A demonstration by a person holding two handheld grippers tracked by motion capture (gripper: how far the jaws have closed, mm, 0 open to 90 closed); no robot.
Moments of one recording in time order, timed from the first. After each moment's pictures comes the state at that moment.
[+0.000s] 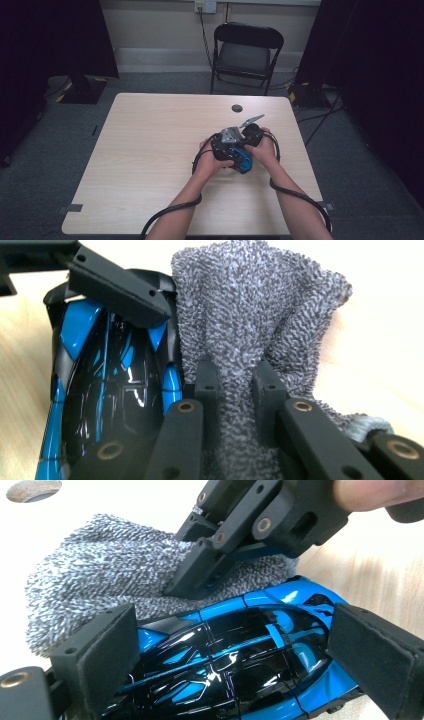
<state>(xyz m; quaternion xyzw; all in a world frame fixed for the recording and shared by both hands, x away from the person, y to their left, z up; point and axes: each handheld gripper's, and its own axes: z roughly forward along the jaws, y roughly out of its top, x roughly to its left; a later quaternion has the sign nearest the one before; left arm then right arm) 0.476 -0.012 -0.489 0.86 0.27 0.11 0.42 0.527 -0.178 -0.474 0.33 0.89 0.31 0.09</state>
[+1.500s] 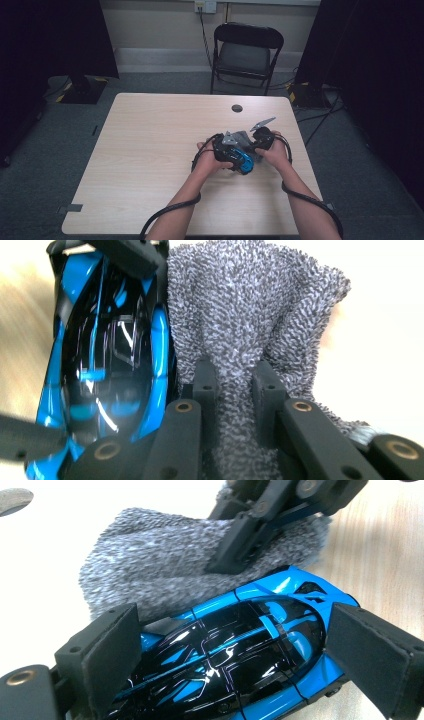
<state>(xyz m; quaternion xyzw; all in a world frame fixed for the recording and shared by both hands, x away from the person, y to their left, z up) 0.477 -0.011 -0.489 0.87 0.22 0.11 0.42 0.515 -0.213 -0.473 0.34 0.89 0.30 0.07</state>
